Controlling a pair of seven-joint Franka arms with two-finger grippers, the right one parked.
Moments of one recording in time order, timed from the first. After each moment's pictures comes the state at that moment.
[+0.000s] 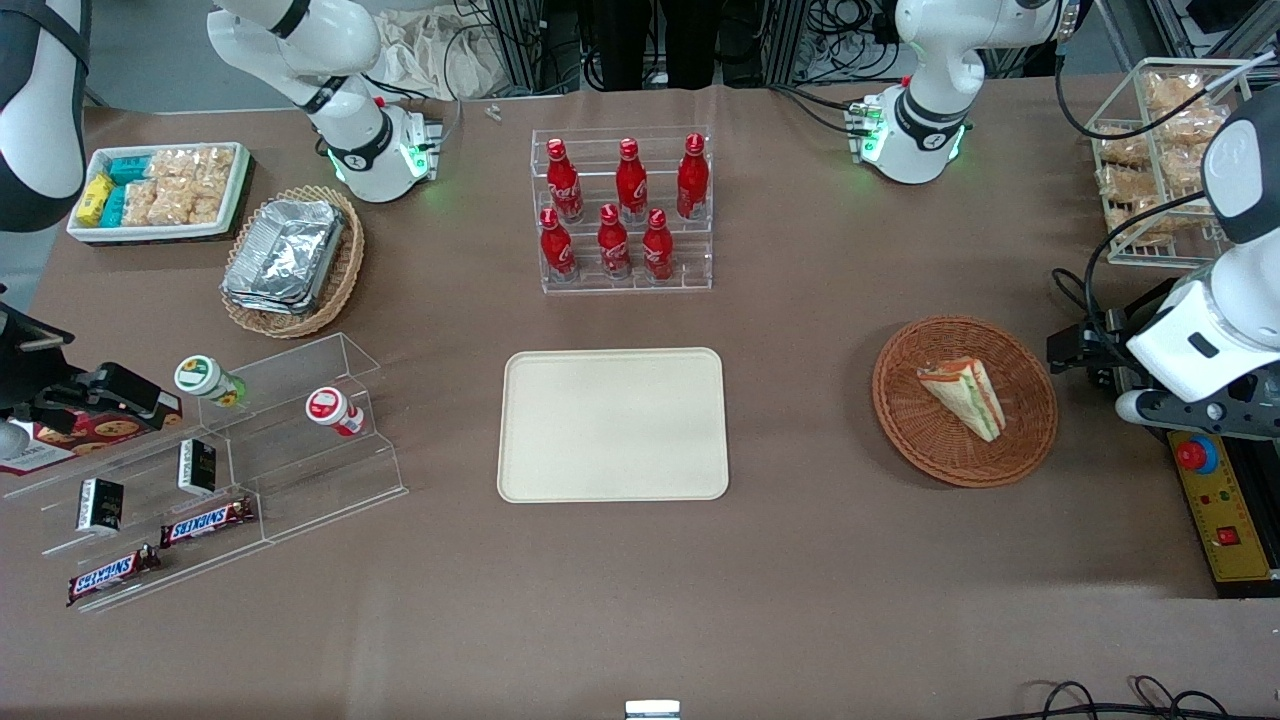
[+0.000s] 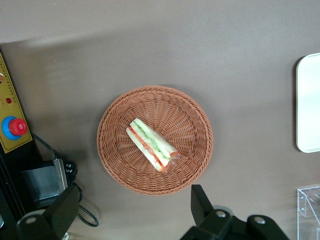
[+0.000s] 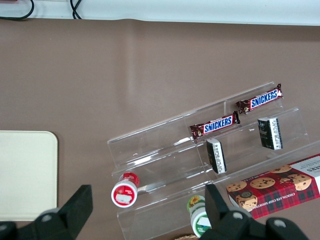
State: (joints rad) arm -0.03 0.22 -0.04 -1.46 0.02 1.61 0.10
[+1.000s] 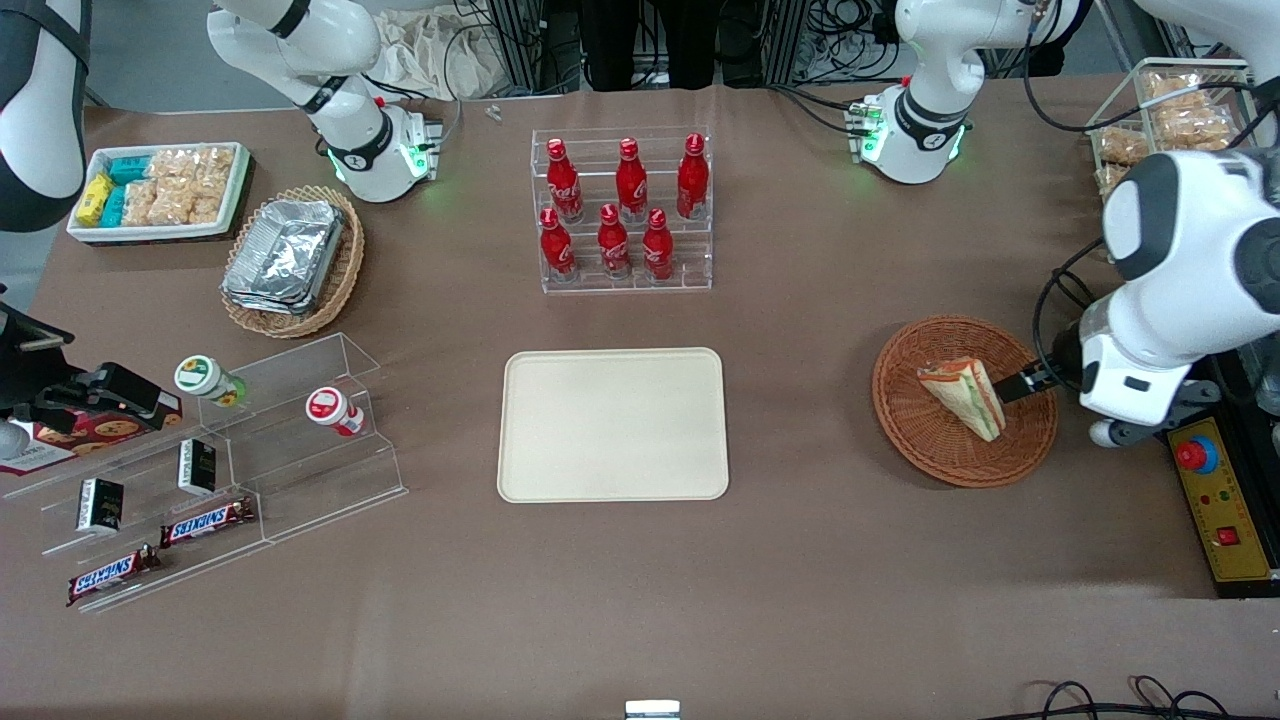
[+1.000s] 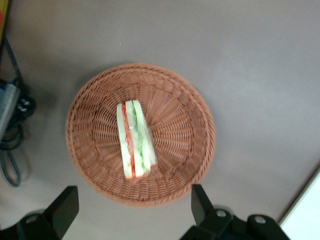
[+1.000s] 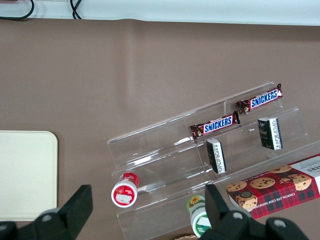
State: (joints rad) arm -0.04 0.13 -0.02 -1.91 0.02 1.96 -0.52
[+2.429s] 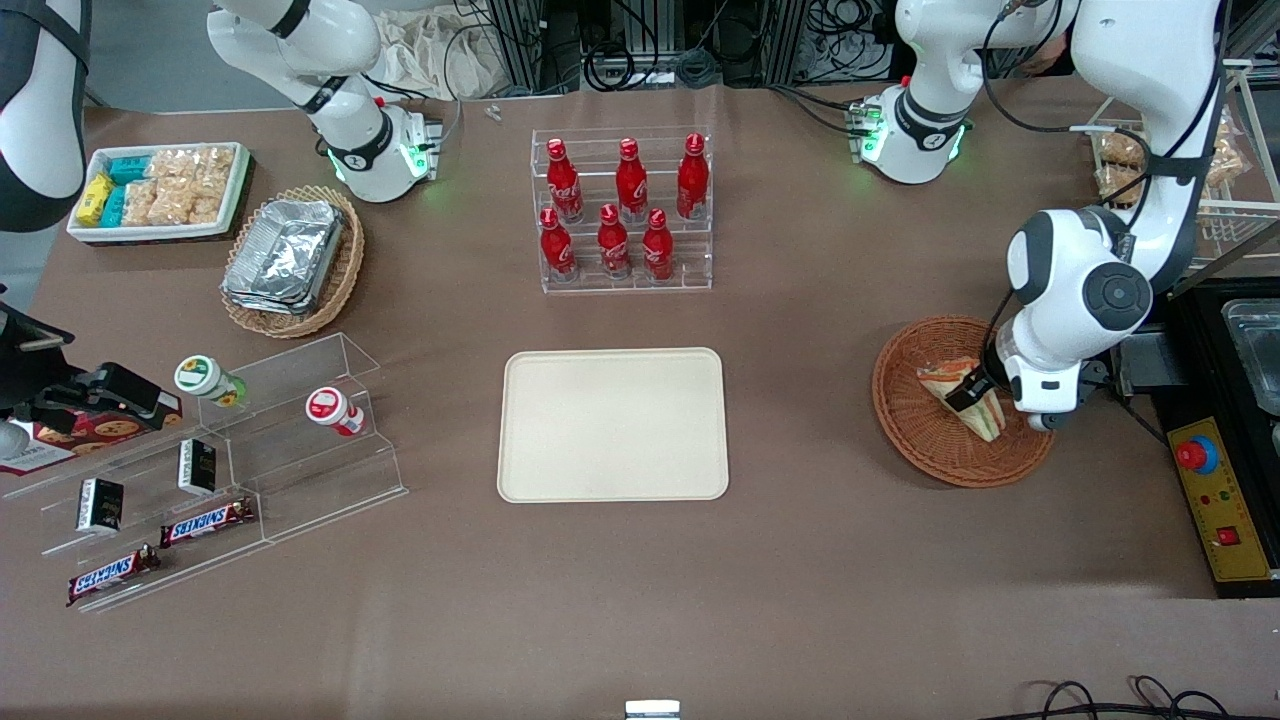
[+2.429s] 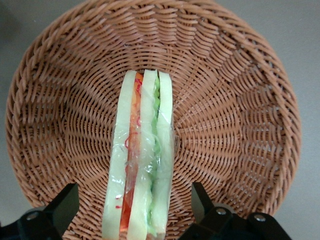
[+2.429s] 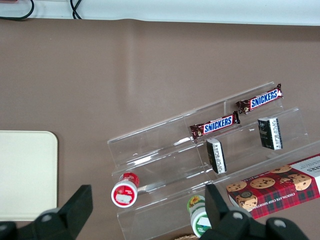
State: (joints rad) arm -0.03 0.21 -0.02 -2.26 0.02 2.40 -0.81
